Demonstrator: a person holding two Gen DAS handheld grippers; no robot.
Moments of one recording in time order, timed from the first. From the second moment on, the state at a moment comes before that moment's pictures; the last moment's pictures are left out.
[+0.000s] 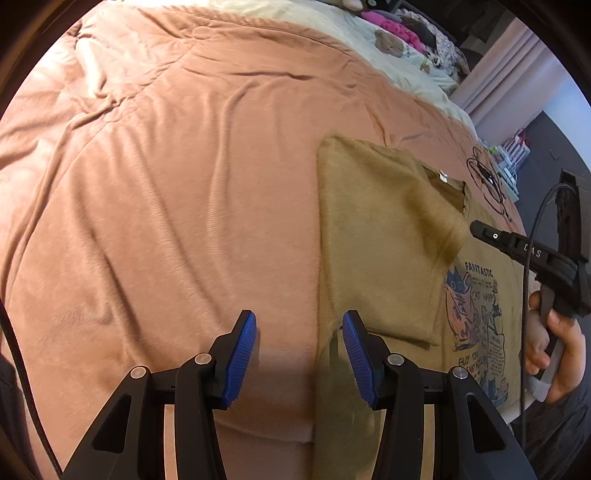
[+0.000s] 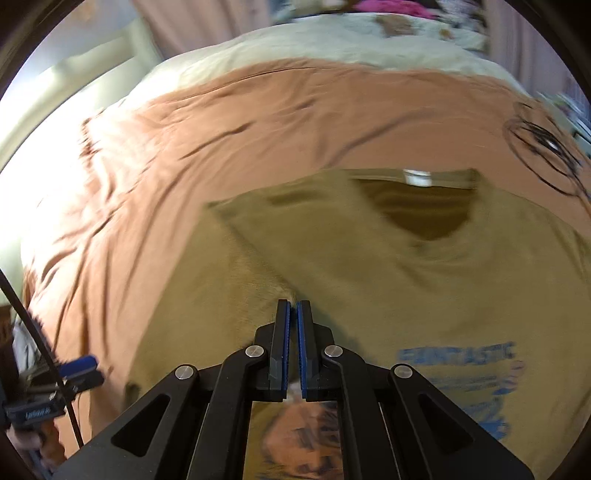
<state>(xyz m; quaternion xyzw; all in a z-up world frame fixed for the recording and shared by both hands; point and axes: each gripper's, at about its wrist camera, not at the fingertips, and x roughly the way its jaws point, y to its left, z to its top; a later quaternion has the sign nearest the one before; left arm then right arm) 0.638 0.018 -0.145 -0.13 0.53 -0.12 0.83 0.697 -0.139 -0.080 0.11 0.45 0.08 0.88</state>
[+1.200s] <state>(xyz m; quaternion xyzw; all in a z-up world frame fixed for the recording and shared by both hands) 0.623 0.002 -0.151 -0.11 0.54 -0.10 0.83 0.683 -0.176 -0.103 0.20 0.47 0.08 0.86</state>
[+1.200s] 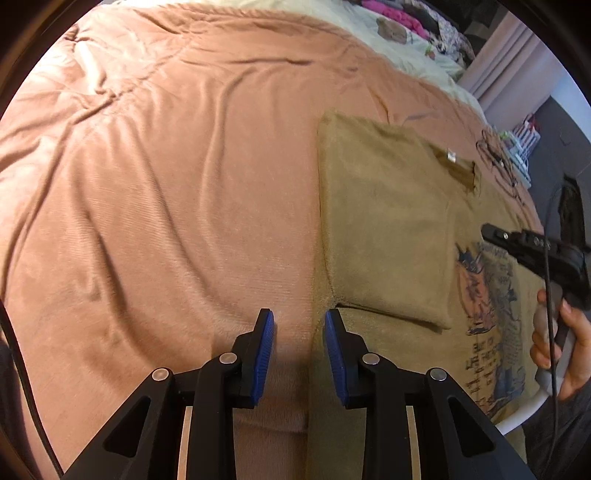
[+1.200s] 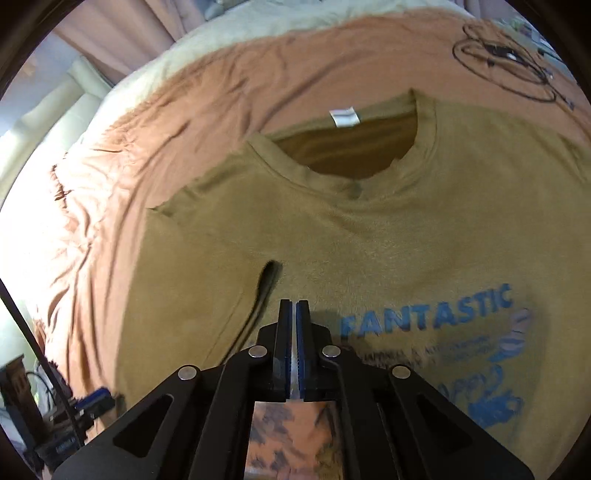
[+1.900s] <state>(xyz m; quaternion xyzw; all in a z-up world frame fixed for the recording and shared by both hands) 0.554 -0.069 -0.032 -0.06 0.44 -0.10 0.89 0.505 -0.267 -0.009 0.16 0.40 0.07 0.90</state>
